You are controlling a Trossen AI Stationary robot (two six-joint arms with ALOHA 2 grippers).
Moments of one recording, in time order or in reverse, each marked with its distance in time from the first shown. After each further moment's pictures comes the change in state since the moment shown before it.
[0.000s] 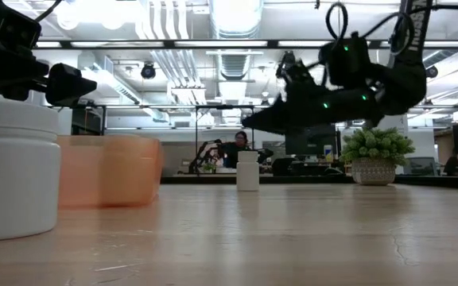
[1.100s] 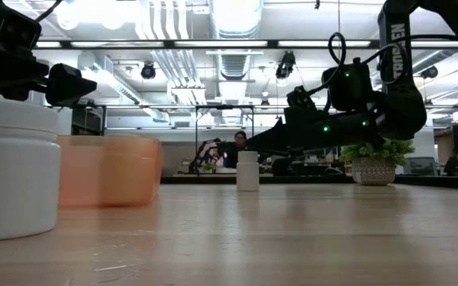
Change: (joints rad) left arm 0.000 0.007 0.000 0.002 0.000 0.000; right arm -0.053 0.194 -0.014 0.228 0.003 0.095
